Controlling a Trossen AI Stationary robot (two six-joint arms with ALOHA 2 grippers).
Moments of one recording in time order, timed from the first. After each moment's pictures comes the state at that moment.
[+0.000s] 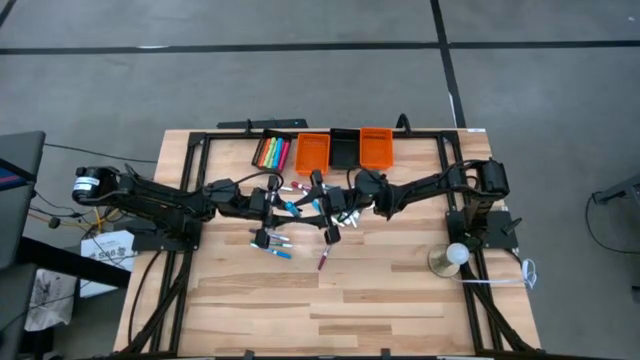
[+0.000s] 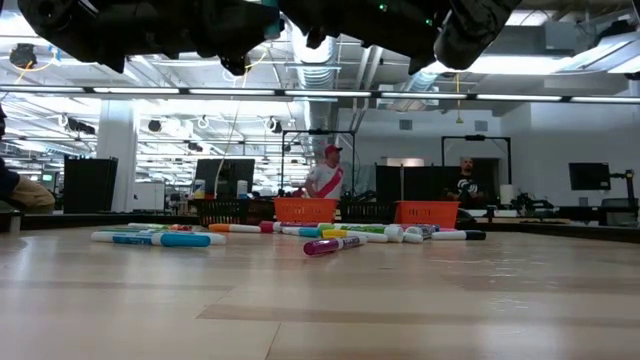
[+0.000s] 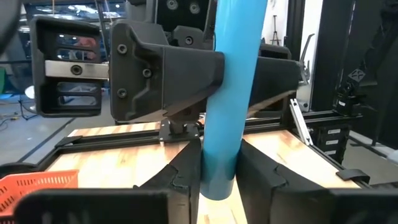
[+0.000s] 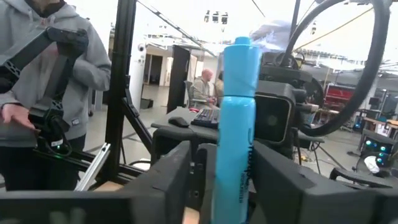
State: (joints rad) left arm -0.02 1.22 0.44 0.83 0.12 0.09; right arm -0.01 1.82 1.03 0.98 -0.36 -0.16
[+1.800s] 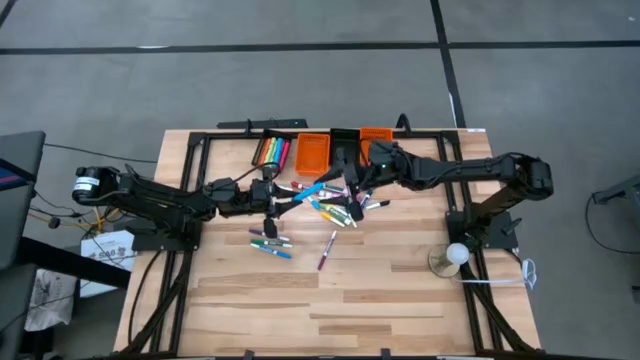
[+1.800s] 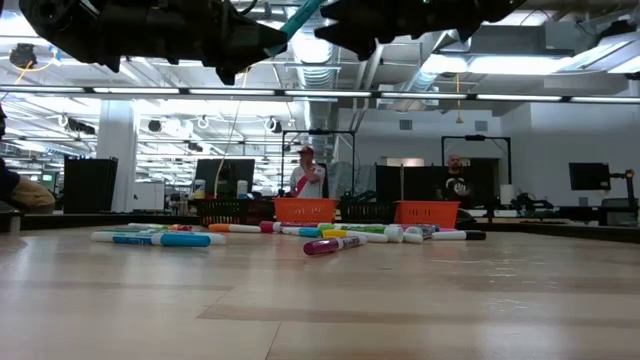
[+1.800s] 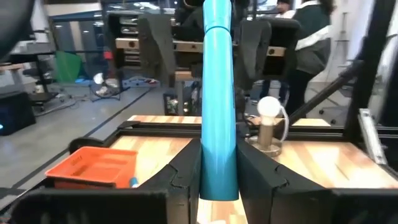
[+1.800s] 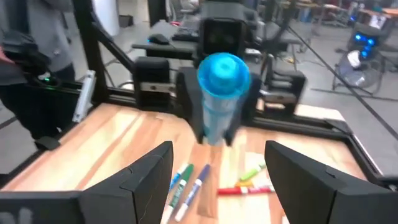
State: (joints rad) left arm -0.02 1.22 0.44 0.83 -0.12 0.07; right arm -0.17 1.47 1.03 0.20 -0.37 -0.21
